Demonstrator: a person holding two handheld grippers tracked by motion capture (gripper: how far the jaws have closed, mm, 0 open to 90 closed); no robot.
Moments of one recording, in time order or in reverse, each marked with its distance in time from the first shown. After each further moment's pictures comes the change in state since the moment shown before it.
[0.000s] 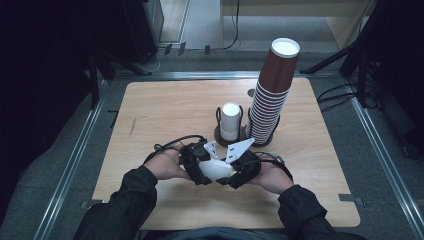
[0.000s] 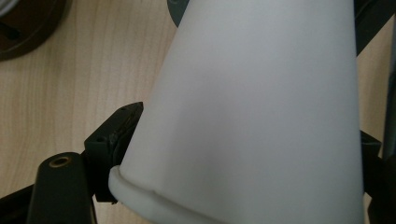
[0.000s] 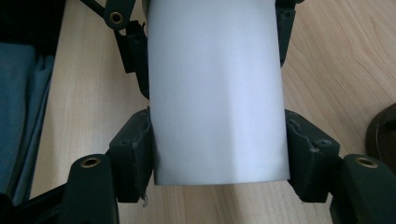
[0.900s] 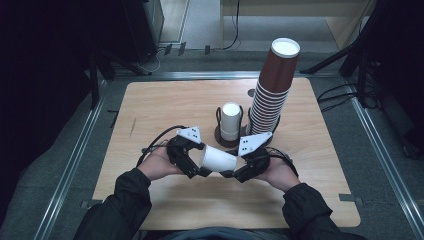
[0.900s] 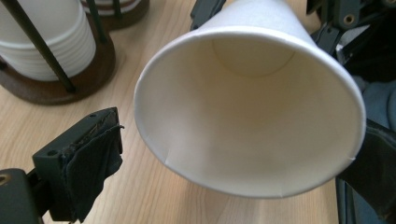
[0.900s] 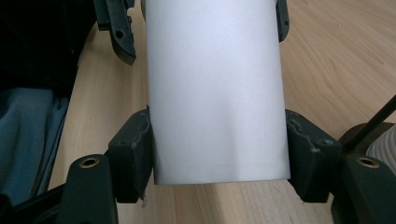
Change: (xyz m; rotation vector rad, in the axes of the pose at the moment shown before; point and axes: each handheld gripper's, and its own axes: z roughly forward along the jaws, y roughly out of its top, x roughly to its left) left arm 0.009 -0.026 -0.035 -0.404 -0.049 -0.126; right arm -0.009 -0.006 -0.026 -0.181 0.015 0.040
